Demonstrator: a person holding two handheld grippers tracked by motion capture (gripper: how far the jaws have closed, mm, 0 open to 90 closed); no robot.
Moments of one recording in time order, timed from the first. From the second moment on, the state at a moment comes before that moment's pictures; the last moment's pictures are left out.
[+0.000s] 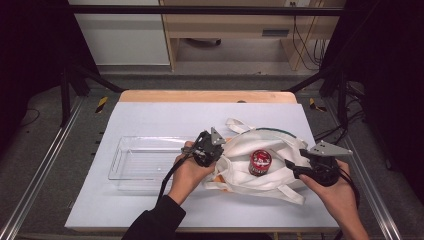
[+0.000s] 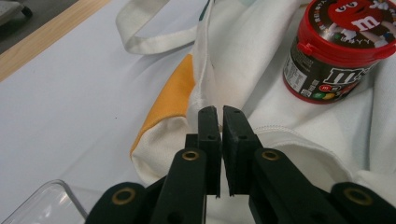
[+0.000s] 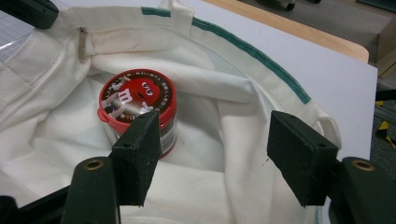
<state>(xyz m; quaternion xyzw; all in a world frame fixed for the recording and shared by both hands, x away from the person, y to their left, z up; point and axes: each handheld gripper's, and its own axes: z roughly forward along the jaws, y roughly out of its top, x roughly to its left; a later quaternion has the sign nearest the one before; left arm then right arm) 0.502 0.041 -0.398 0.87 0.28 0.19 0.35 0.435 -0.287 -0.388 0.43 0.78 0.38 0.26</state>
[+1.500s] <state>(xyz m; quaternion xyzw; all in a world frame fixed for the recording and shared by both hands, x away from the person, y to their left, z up) 0.458 0.110 -0.375 0.84 0.29 0.22 0.40 0.486 -0.222 -0.366 0.35 0.86 0.32 0.20</state>
